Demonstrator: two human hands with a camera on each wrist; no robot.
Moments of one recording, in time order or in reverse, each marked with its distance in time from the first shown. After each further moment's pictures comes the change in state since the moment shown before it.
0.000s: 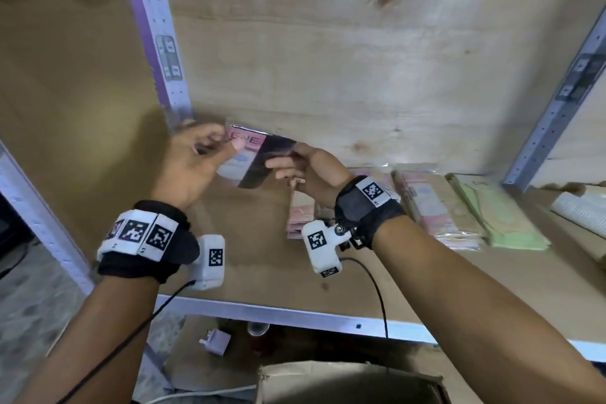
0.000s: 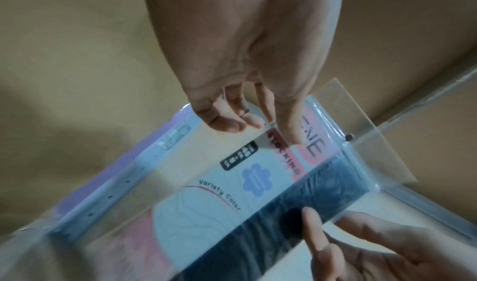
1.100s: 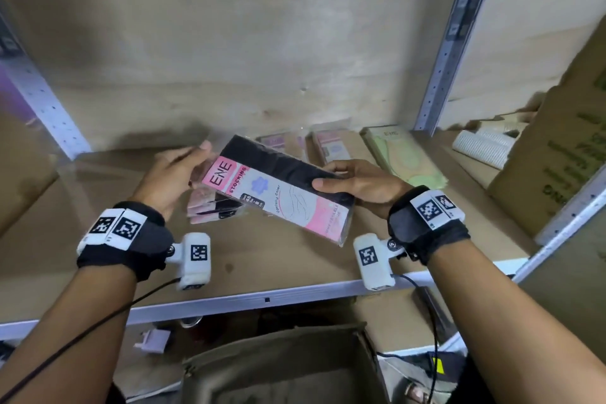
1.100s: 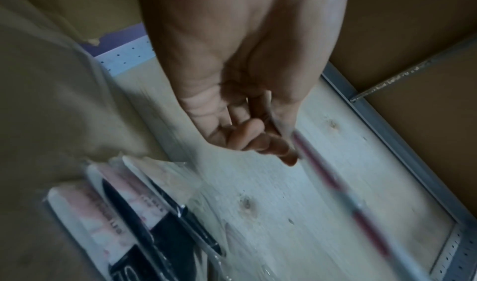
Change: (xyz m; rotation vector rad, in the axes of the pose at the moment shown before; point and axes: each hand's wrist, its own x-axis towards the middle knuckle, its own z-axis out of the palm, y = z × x) left_hand -0.019 -0.017 0.150 -0.325 -0.310 -0.484; right_hand -0.128 0.025 -0.209 -0.392 0.173 0.008
